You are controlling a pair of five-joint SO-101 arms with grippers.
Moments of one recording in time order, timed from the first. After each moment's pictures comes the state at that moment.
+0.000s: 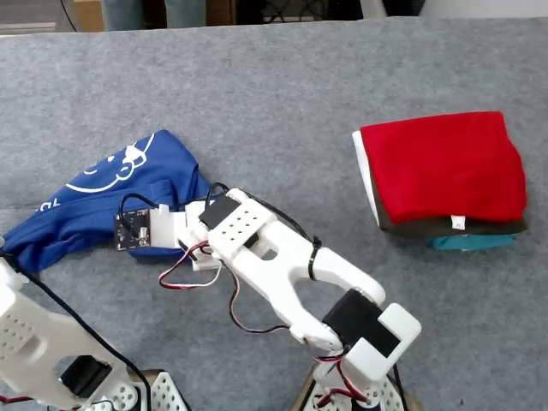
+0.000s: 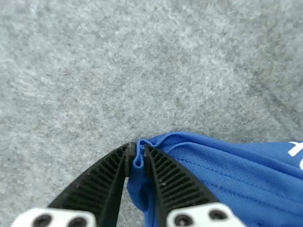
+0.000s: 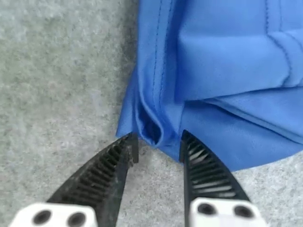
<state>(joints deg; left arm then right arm) -57.1 19.4 10.8 54.2 -5.6 -46.2 5.8 24.1 53.5 50.4</state>
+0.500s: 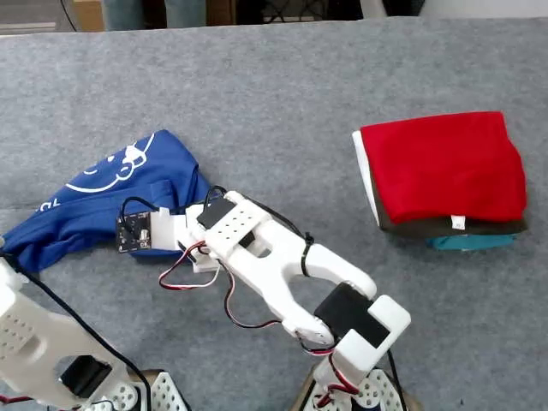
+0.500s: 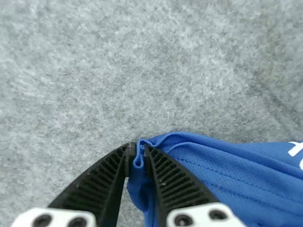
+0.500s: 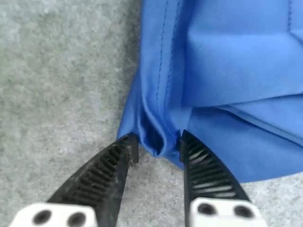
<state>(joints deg) -57.1 19.4 10.8 54.2 -5.6 -46.1 8.9 24.1 51.4 50.4</state>
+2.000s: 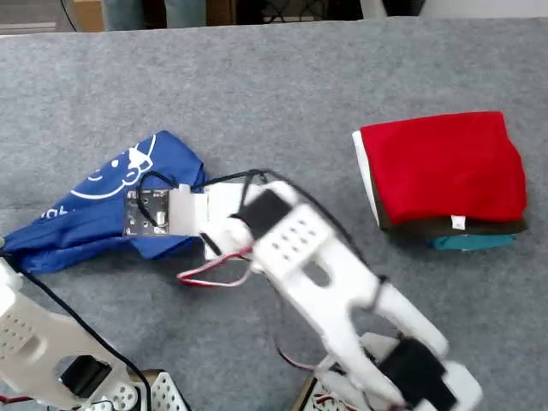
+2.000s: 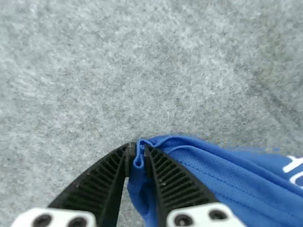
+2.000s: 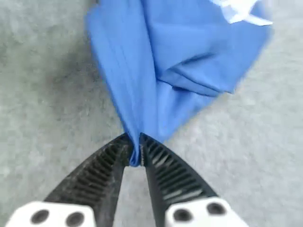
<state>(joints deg) -57.1 19.4 10.8 54.2 -5.6 -43.3 -22.3 21.1 71.5 48.3</state>
